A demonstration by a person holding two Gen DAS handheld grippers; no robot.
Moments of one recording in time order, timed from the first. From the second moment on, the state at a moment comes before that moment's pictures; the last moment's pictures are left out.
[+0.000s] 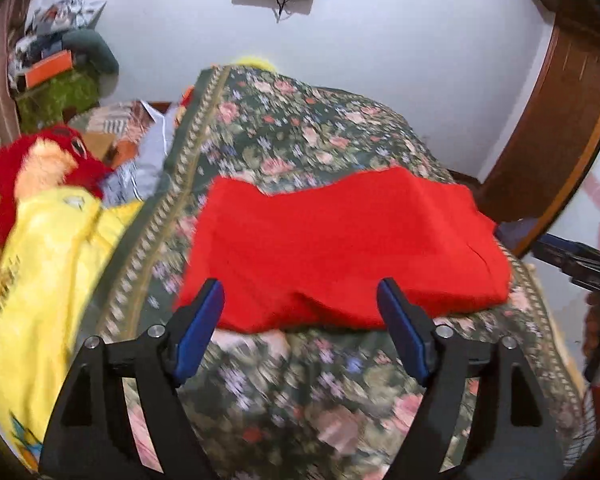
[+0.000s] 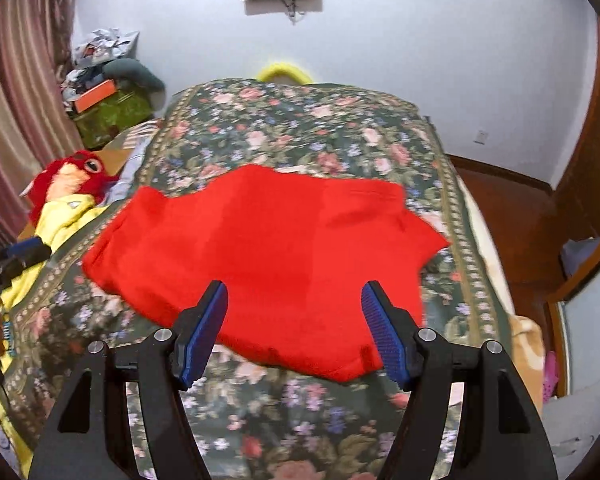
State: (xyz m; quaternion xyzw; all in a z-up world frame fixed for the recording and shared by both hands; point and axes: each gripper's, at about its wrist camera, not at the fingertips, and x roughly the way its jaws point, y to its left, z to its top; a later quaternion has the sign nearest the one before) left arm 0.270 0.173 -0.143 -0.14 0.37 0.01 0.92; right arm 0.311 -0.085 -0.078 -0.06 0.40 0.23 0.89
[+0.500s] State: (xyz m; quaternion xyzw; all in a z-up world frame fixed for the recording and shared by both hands) left arm 0.298 0.198 -0.247 -0.42 0.38 -0.04 0.82; right arm 0.330 -0.066 -0.131 -0.06 0.45 0.22 0.86
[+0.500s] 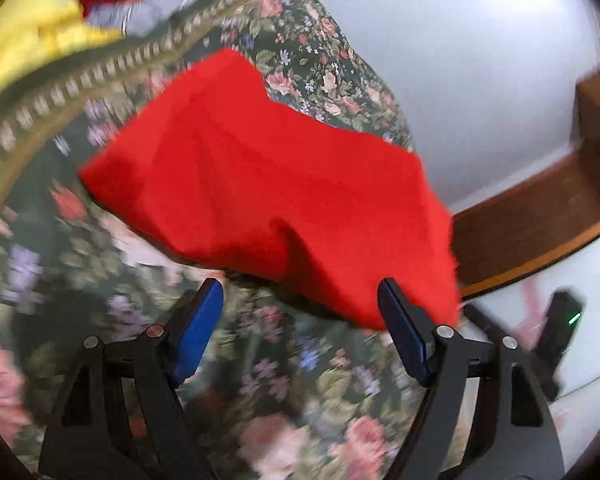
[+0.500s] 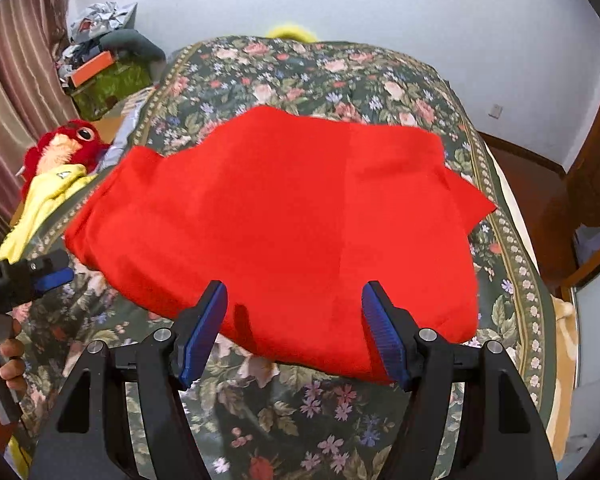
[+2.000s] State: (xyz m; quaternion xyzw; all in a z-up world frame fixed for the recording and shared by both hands) left arm 0.317 0.260 -0.162 -0.34 0.28 0.13 0.89; right arm 0.342 0.029 -0.118 -0.04 0.47 0.30 0.83
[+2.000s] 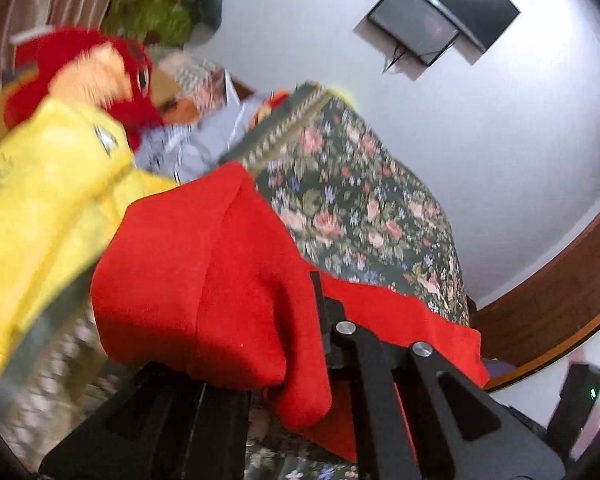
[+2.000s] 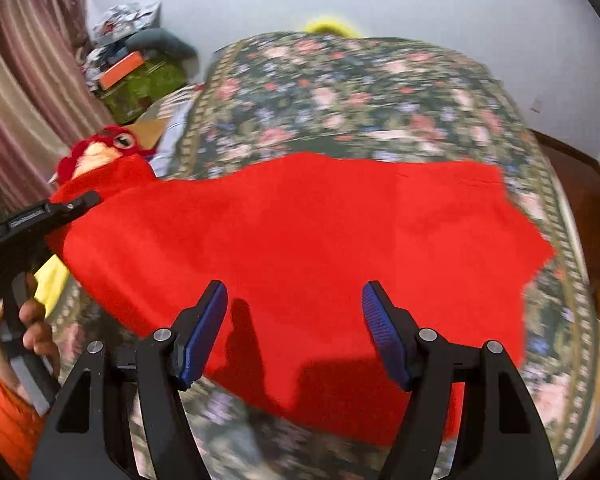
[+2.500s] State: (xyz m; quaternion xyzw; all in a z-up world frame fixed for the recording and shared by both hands) left arm 0.317 0.212 -0.132 -0.16 0.26 0.14 0.94; right arm 0.320 0.095 -0.166 -0.10 0.51 0.38 0.76
